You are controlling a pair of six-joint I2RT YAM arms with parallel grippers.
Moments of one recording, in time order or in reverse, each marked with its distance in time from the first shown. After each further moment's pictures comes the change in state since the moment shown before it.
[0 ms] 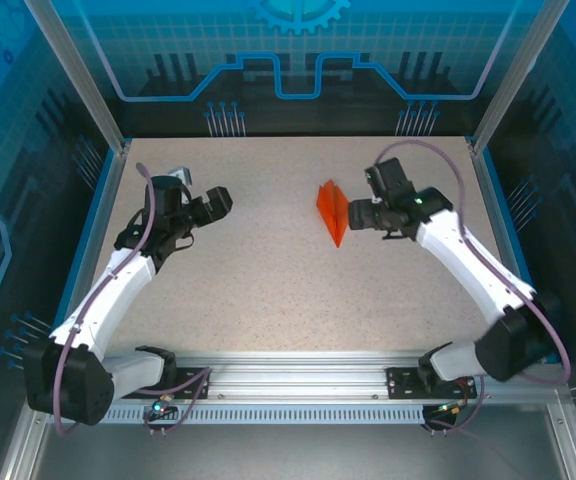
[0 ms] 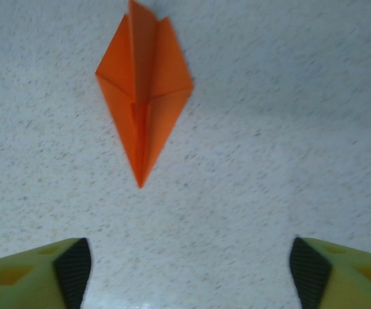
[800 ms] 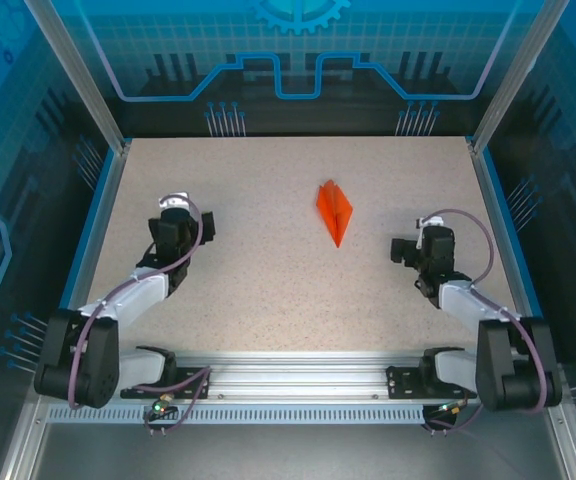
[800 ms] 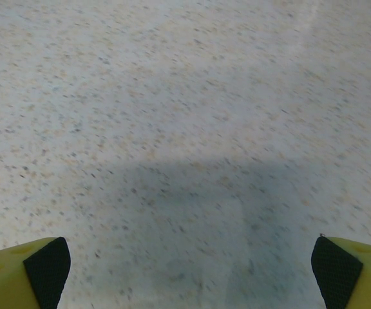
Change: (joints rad) left arm 0.018 0.101 -0.392 0.566 -0.370 0.414; right arm -0.386 -0.111 -0.845 1.052 -0.063 -0.251
